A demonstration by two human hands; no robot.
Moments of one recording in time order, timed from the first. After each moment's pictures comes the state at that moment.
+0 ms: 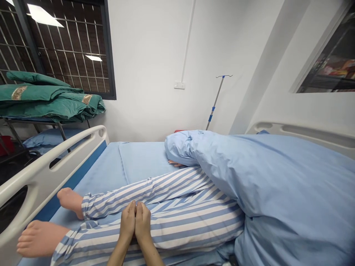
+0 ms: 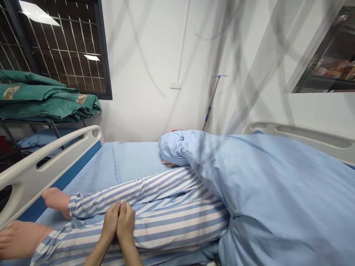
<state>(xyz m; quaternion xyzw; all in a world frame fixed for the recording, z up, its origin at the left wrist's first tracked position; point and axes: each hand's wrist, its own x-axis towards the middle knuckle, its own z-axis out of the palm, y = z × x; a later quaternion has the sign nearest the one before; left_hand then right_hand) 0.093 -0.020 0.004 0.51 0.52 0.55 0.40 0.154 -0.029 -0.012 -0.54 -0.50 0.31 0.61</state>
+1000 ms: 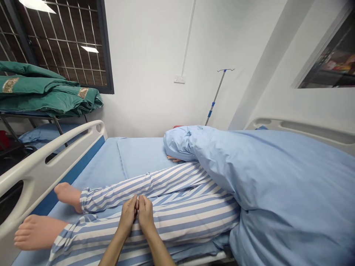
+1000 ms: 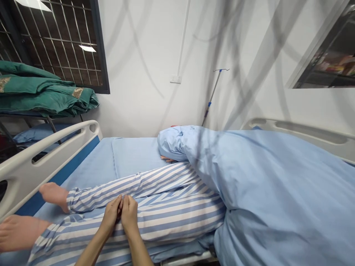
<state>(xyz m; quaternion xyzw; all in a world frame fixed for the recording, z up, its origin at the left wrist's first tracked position) 0.100 -0.021 0.002 0.47 0.49 0.52 0.52 0.173 -0.026 -0.011 -0.51 -0.52 0.33 0.60</state>
